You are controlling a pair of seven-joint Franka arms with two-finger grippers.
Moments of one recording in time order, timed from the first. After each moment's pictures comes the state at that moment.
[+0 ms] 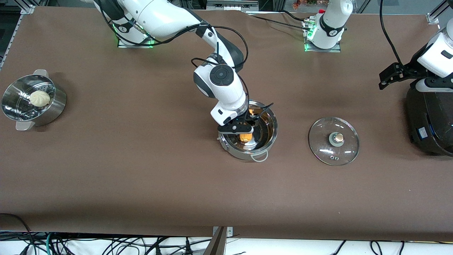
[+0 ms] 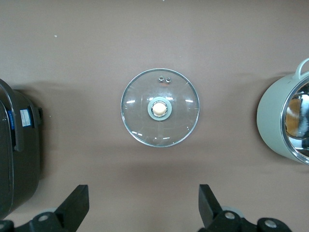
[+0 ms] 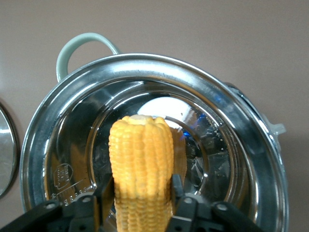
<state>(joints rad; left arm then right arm) 0.00 -0.08 -0.03 -1.74 0.02 1.66 -0.03 0.70 0.88 0.14 -1.14 -0.03 2.29 0.89</state>
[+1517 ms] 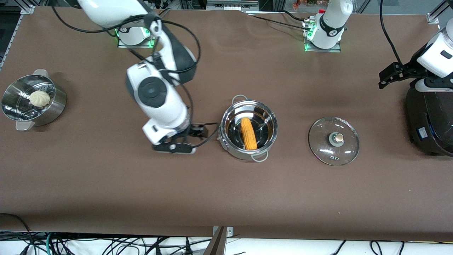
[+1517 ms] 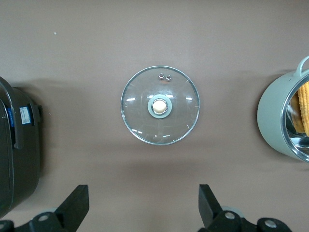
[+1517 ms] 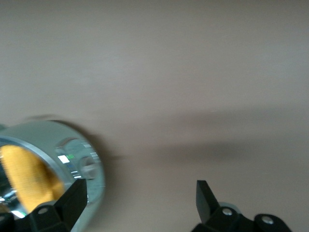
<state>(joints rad) 0.00 -0.08 -0.03 -1.74 0.02 1.65 -0.03 0.42 0.68 0.11 -1.10 -0.03 1.81 0.58</state>
